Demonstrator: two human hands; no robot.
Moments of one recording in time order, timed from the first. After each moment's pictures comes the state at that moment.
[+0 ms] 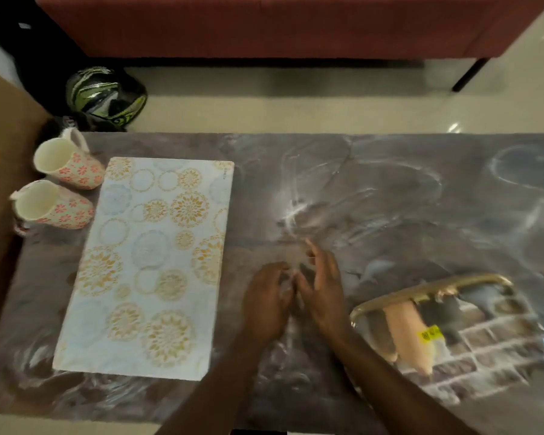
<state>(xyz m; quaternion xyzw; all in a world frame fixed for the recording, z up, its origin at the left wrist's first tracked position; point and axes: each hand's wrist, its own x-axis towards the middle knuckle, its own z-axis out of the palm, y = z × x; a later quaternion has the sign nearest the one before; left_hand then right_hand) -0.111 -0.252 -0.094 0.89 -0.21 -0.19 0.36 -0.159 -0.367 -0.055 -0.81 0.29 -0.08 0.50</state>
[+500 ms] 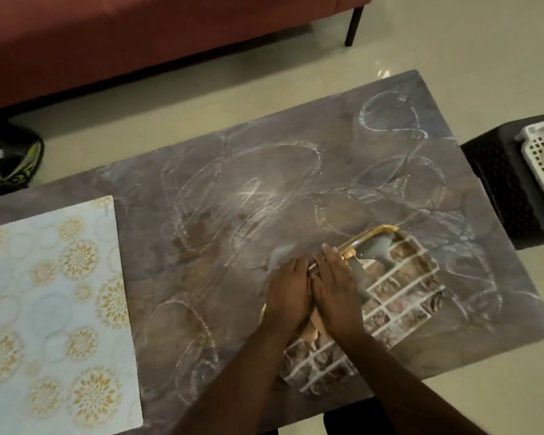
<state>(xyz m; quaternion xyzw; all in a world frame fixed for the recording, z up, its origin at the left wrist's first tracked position) -0.214 -0.443 -0.101 0.85 -0.40 -0.30 0.18 -0.308 -0.498 -0.104 -0.90 0.37 -0.04 0.24</state>
